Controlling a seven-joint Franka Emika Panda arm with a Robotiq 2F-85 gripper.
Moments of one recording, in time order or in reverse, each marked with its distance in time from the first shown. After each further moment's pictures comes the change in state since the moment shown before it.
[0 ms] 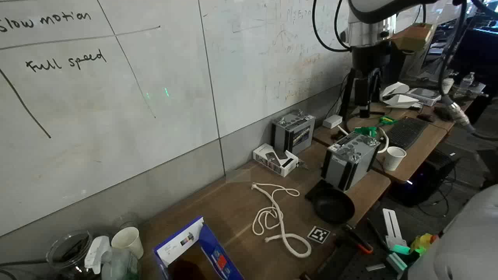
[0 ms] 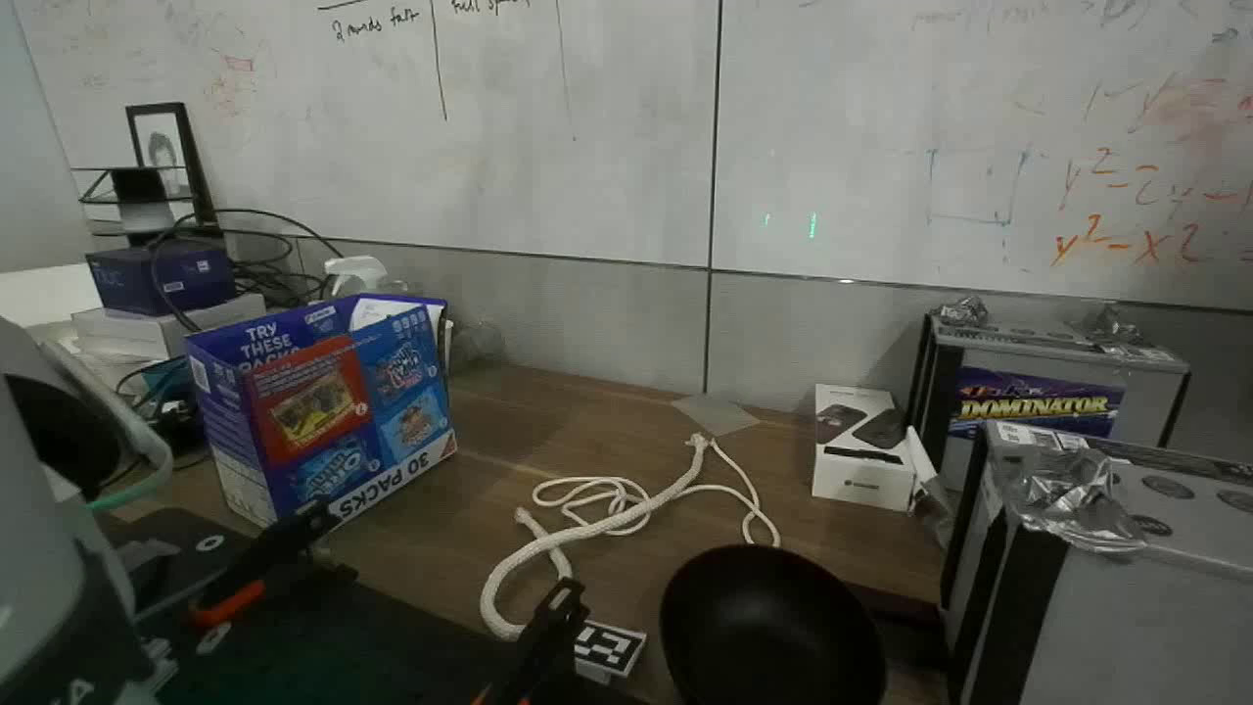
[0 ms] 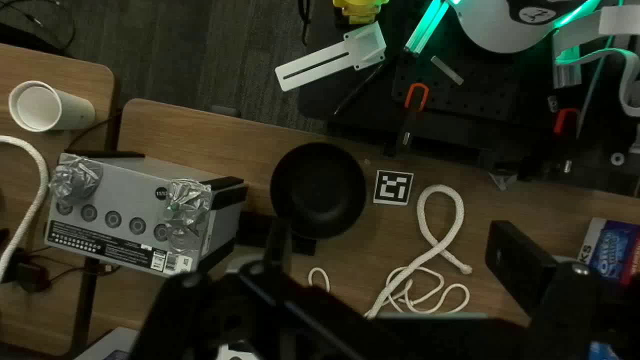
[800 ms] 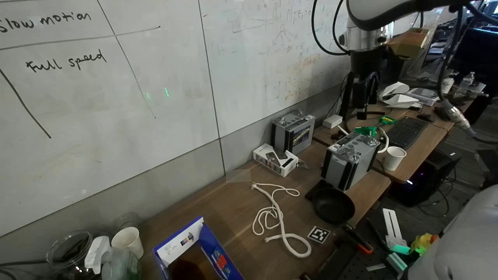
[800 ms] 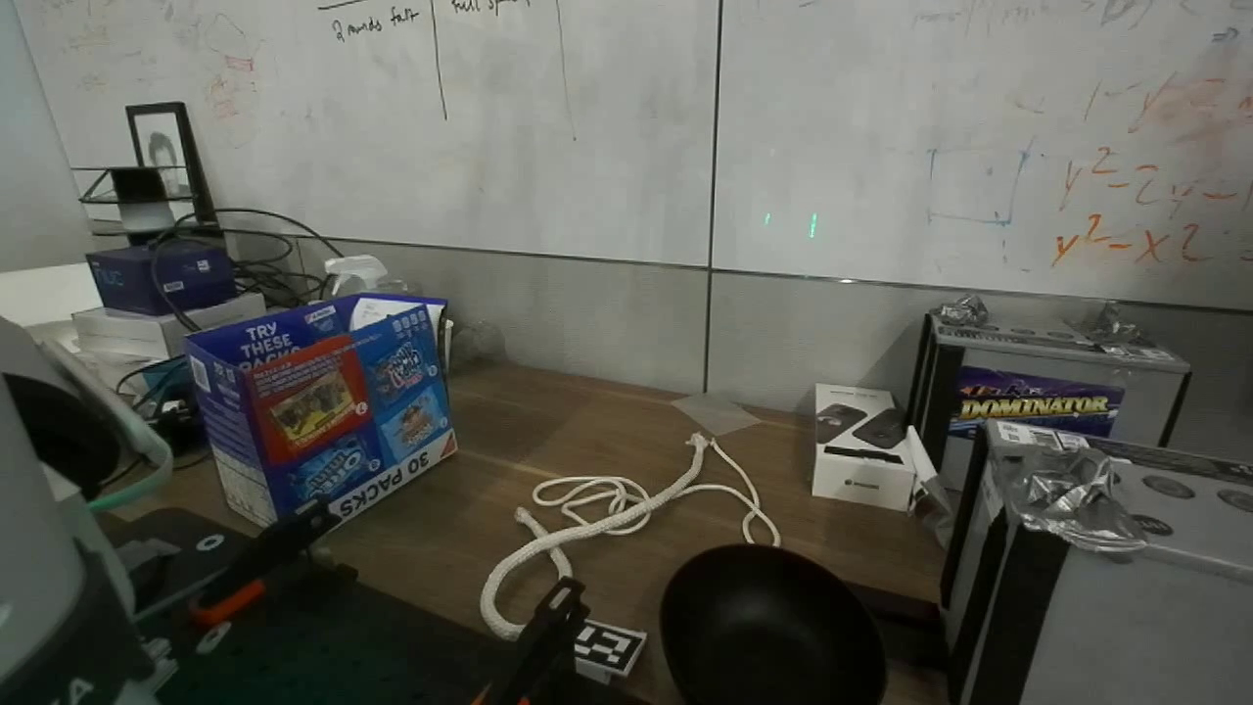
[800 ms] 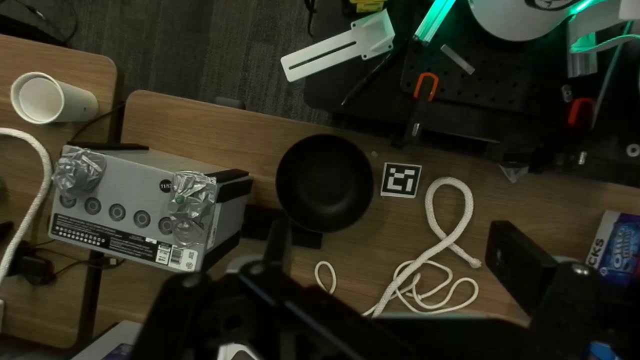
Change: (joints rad) arm 0.001 0.009 -0.015 -0.024 -0.010 0.056 0.002
